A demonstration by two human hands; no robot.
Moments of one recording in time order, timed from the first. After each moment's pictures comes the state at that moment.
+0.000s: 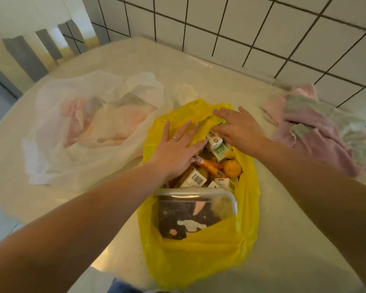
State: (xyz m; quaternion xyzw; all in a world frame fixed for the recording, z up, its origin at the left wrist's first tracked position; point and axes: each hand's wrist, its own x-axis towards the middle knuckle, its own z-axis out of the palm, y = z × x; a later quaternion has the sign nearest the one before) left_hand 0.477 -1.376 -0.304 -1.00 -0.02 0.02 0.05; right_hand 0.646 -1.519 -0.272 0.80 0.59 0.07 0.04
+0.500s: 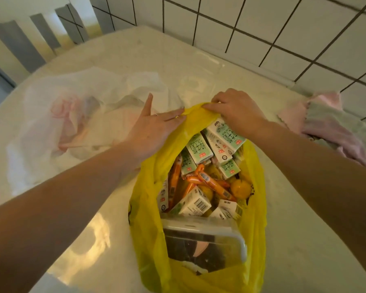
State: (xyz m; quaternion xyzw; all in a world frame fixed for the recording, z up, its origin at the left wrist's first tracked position) left_hand 0.511 -1.281 -0.294 -1.00 -0.03 -0.08 0.01; right_hand 0.703 -1.438 -0.262 0.76 0.64 0.08 0.04
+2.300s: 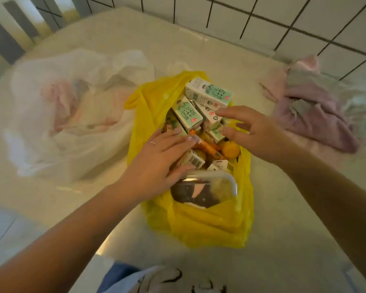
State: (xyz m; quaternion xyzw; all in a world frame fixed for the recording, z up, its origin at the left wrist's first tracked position) left_hand 0.406 -1.387 -0.275 -0.96 0.01 -0.11 -0.25; right_hand 0.578 -1.559 -0.225 0.84 0.39 -0.20 -0.31
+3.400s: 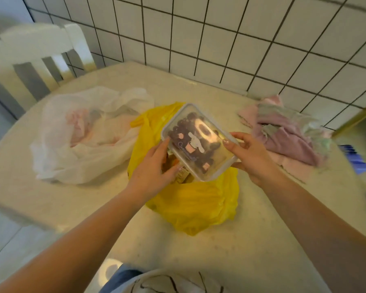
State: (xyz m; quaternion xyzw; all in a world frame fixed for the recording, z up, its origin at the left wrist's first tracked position) left_hand 0.370 -1.427 -0.251 -0.89 -0.20 -0.09 -0.40; right_hand 0.520 -1.608 -0.213 0.75 0.12 -0.23 -0.61
